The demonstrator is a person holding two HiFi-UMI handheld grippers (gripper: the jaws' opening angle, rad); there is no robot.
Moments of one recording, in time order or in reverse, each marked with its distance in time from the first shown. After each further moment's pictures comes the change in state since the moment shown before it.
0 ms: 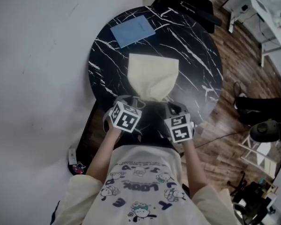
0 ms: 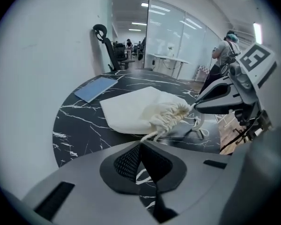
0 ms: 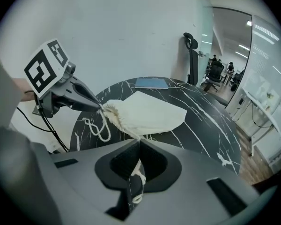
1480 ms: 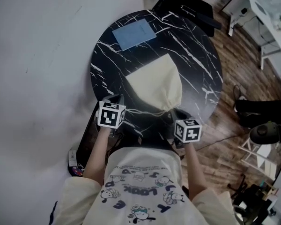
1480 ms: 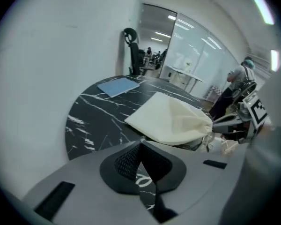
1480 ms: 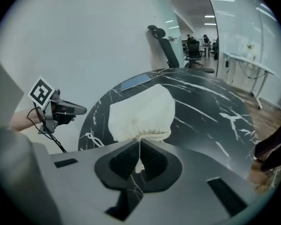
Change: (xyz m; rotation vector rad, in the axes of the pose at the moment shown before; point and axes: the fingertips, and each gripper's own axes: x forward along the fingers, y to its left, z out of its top) left arm -0.018 0.057 -0.019 -0.270 -0.097 0.014; right arm 0.003 -0.019 -0.046 0.379 -0.041 0.073
